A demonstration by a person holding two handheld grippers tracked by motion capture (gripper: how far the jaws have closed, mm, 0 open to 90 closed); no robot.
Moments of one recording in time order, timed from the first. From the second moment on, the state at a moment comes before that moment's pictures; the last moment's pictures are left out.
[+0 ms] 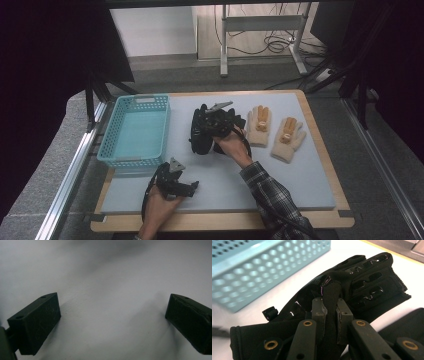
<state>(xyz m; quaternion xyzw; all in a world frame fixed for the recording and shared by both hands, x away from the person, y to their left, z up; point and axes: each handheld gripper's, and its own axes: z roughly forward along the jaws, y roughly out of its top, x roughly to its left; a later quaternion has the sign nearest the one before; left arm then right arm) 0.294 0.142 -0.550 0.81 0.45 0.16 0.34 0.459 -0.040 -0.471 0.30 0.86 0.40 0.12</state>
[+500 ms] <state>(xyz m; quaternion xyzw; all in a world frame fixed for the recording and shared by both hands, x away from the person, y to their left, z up) 0.294 0.141 -0.551 0.81 0.45 0.16 0.34 0.363 -0.108 -0.460 0.28 0.86 0.42 0.11</state>
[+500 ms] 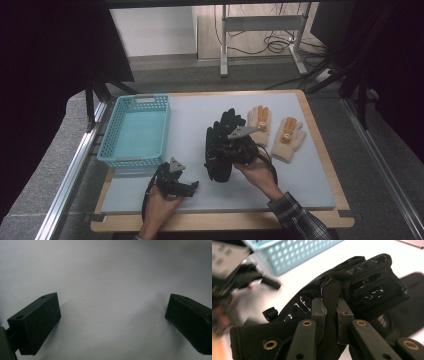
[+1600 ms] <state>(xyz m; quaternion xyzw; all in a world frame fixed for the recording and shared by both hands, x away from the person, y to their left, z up) 0.294 0.141 -0.551 0.81 0.45 0.16 0.34 0.359 -0.170 -0.500 0.34 0.84 0.40 0.10</state>
